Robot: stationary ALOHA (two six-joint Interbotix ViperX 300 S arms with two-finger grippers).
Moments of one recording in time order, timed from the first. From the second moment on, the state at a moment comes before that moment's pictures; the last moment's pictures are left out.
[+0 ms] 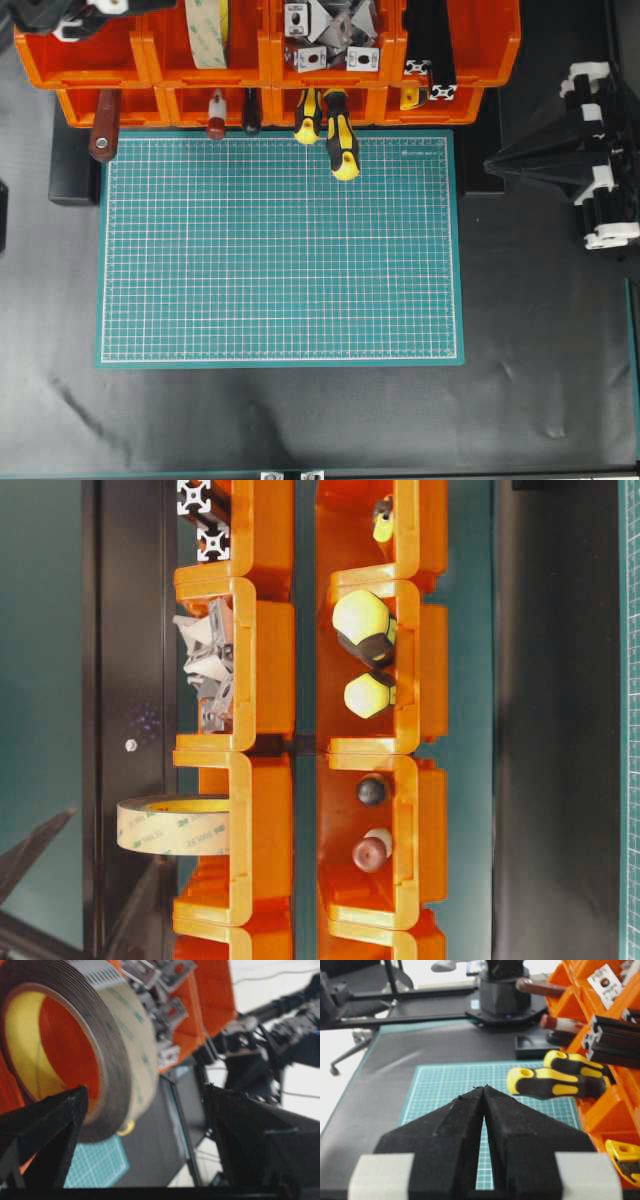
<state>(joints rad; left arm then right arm) 0.26 -0.48 0.42 0.06 0.50 -1.20 0.06 -0.98 1.19 0.02 -0.10 0.05</state>
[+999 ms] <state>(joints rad) 0.27 -0.36 0.36 0.05 0.39 -1.21 0.09 -1.00 1.19 0.02 -0.10 0.05</state>
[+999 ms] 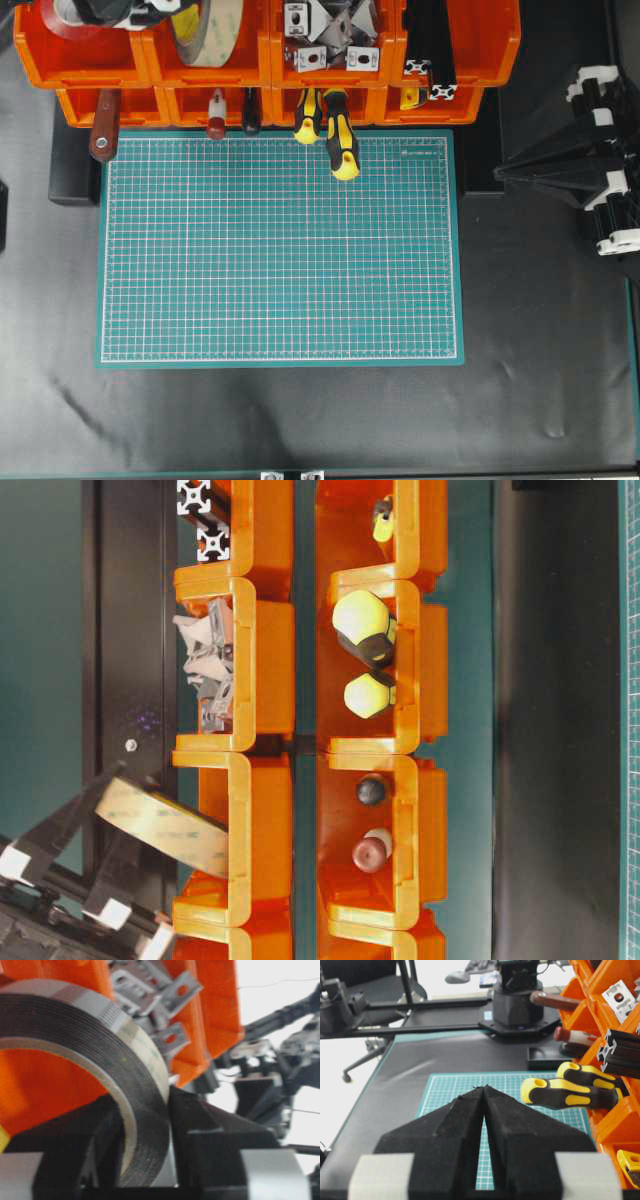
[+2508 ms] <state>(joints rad) -0.34 0.06 0.22 0.06 0.88 -0.50 0.09 -1.05 1.19 0.02 -0.10 0.07</state>
